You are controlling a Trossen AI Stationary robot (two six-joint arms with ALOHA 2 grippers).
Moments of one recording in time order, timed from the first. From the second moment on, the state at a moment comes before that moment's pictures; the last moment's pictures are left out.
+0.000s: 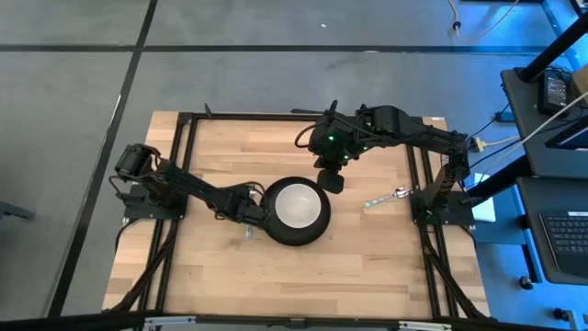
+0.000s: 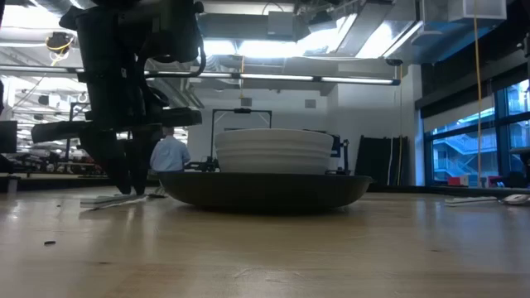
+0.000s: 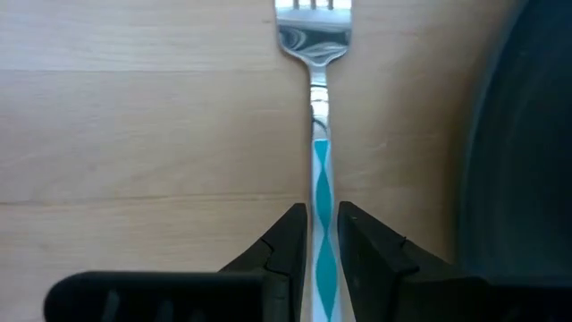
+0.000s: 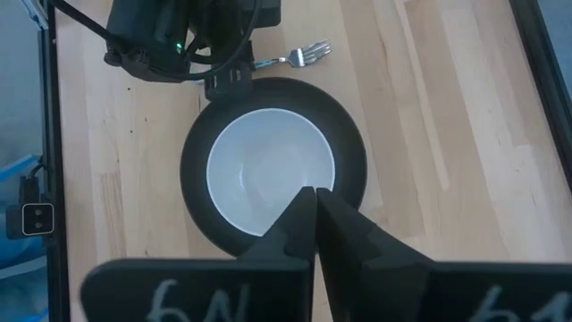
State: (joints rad) left arm -0.25 1.66 0.89 -0.68 -0.27 -1.83; right arm -0.05 1.81 2.19 -1.38 -0.02 0.15
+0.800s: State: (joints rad) left arm -0.25 1.66 0.91 -0.73 -0.27 -1.82; right arm -0.05 1.81 2.19 -1.38 -0.02 0.15
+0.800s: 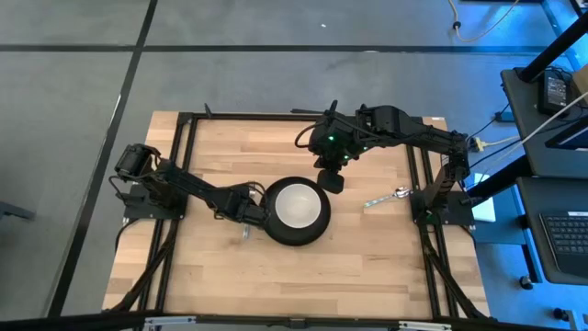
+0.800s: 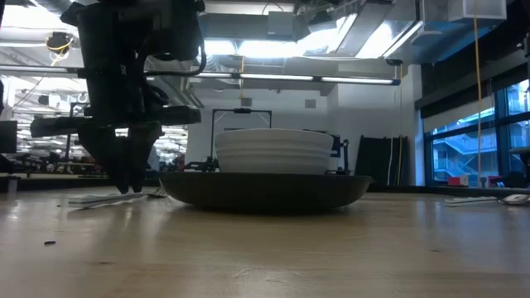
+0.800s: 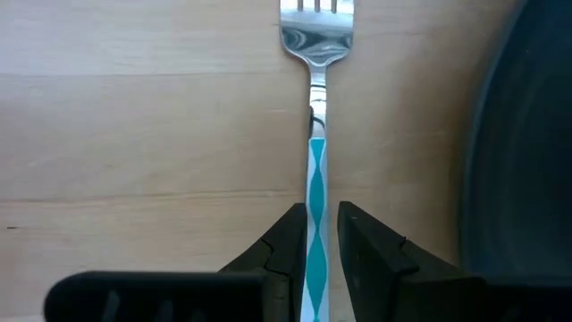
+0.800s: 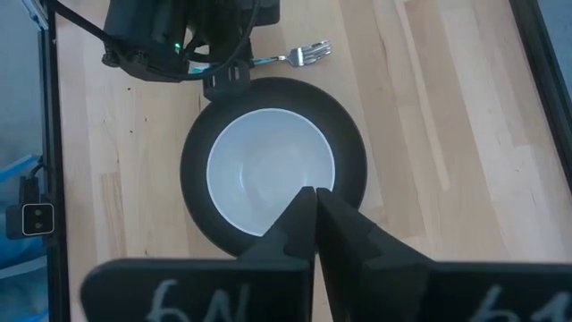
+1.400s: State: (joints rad) left arm -0.23 1.66 1.24 -0.97 -0.23 -1.64; right arm -0.05 1.81 2.18 -1.41 -0.02 0.15
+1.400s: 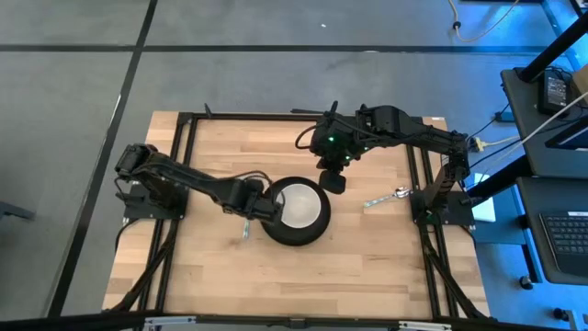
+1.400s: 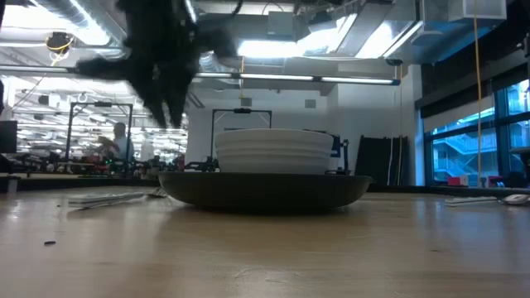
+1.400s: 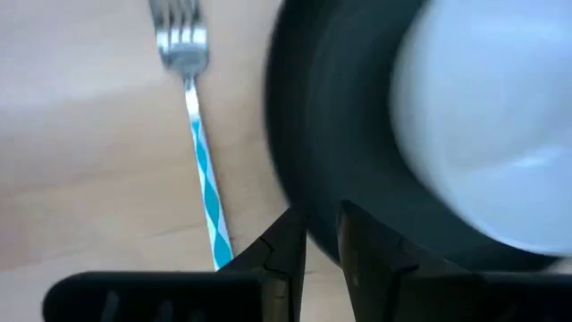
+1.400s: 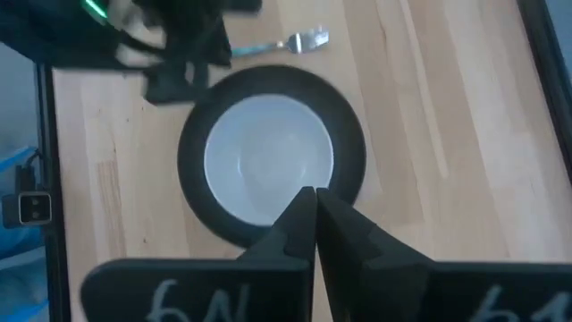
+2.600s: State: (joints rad) left arm -0.06 1.47 2.15 -1.57 -0.87 -0.75; right arm 0.04 1.77 2.18 -1.57 -0.08 0.57
